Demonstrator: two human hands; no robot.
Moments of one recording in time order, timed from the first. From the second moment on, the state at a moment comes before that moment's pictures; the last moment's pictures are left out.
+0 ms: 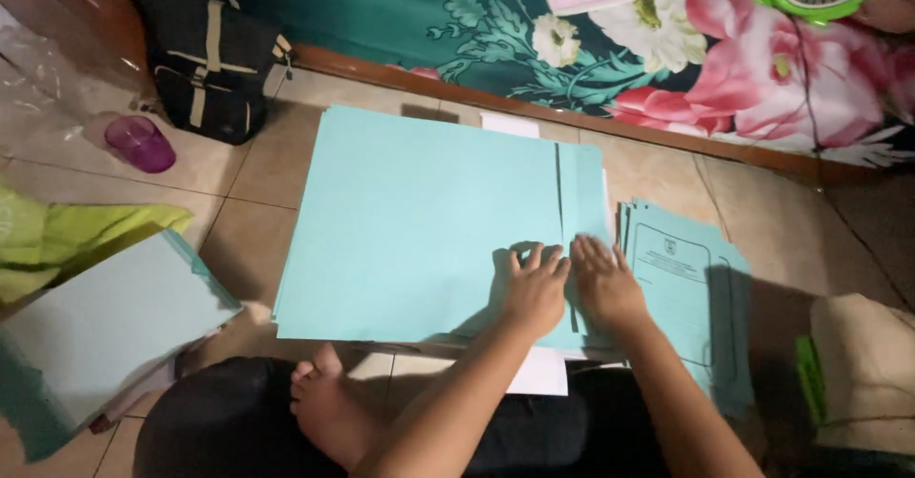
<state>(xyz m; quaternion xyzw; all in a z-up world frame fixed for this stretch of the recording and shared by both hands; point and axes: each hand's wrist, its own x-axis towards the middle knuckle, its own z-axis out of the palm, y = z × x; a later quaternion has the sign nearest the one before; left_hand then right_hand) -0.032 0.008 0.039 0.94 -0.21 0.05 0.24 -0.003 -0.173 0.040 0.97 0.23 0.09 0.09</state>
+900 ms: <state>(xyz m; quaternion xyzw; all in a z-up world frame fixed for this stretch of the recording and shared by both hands) -0.034 0.007 0.137 0.76 -0.01 0.04 0.65 -0.130 -0.095 0.125 0.87 0.11 0.38 -0.30</state>
